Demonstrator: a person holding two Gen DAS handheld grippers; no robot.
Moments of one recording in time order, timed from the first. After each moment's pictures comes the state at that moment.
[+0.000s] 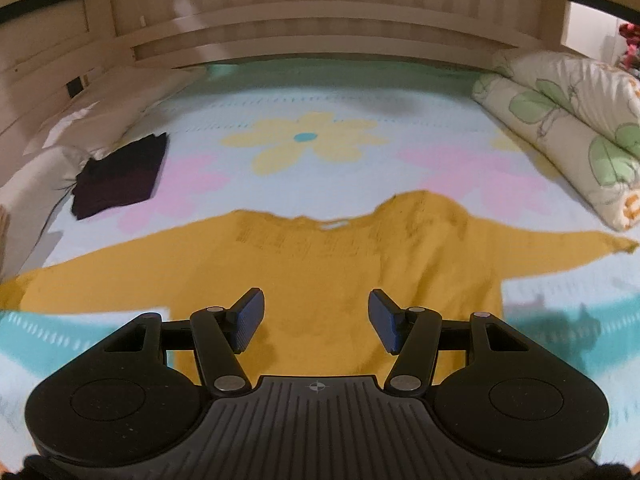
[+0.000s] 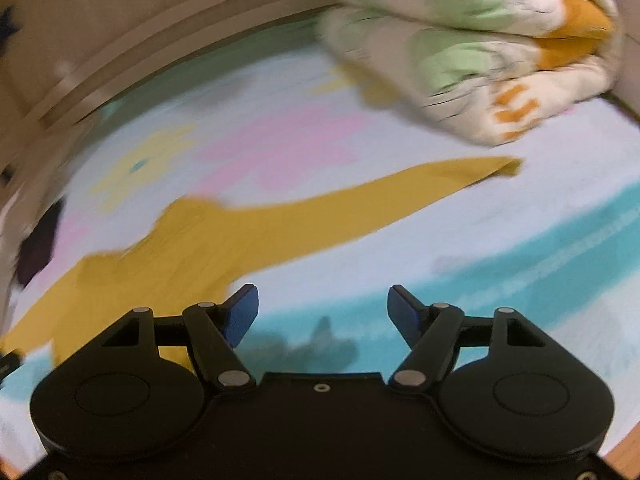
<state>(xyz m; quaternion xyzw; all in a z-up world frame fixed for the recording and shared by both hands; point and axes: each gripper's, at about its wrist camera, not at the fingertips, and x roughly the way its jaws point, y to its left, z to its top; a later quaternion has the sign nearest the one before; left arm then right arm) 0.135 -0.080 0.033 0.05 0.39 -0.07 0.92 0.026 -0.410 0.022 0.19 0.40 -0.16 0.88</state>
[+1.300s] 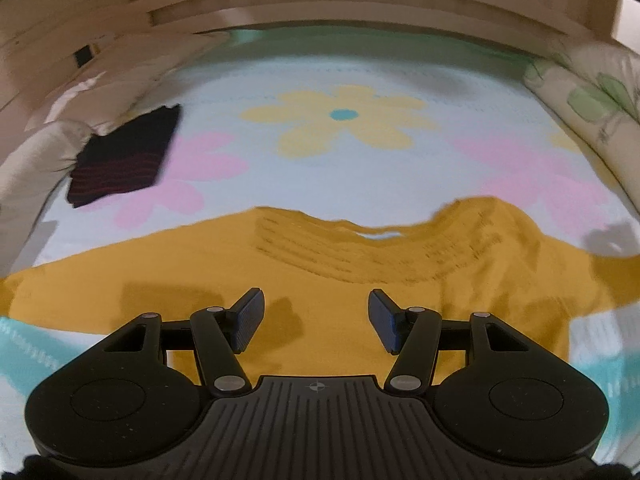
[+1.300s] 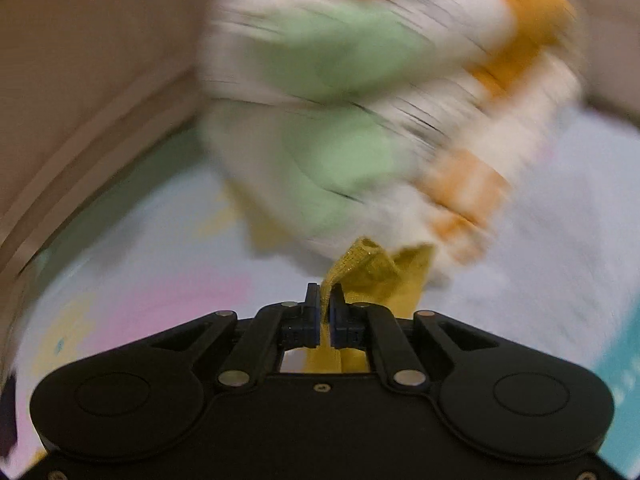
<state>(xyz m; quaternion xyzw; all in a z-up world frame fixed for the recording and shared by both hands) 0.219 -0.047 0.008 0.04 0.43 -0.01 0.90 0.155 -0.554 0.005 0.25 0.28 -0.22 0.90</state>
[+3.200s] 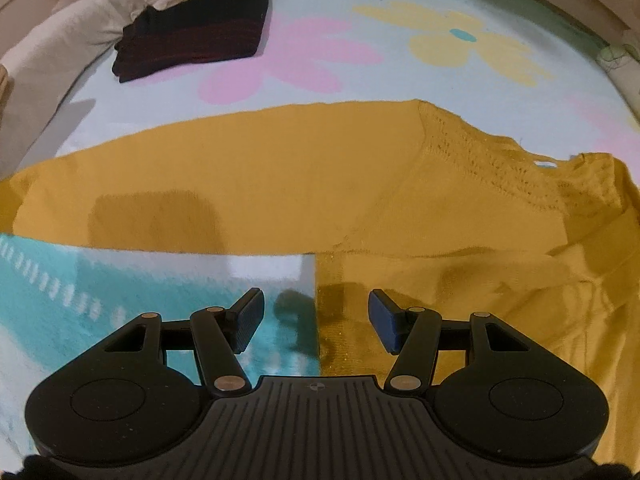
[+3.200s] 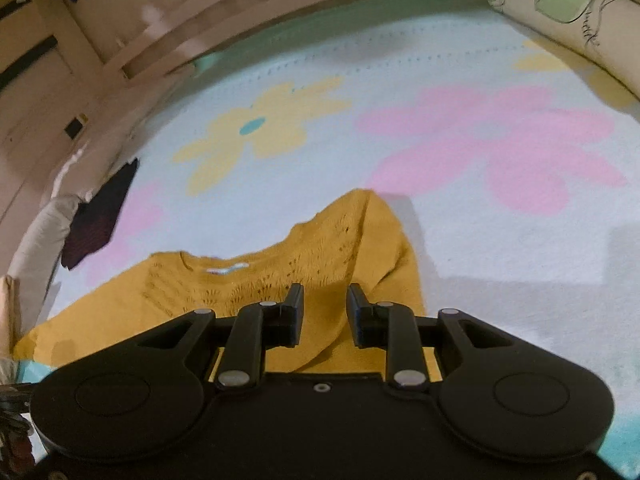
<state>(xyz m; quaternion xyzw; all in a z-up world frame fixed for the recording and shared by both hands) 0.238 0.110 -0.073 -0.01 0.53 0.01 0.85 0.264 -0.257 -0.048 0.17 0.42 0.02 0.89</state>
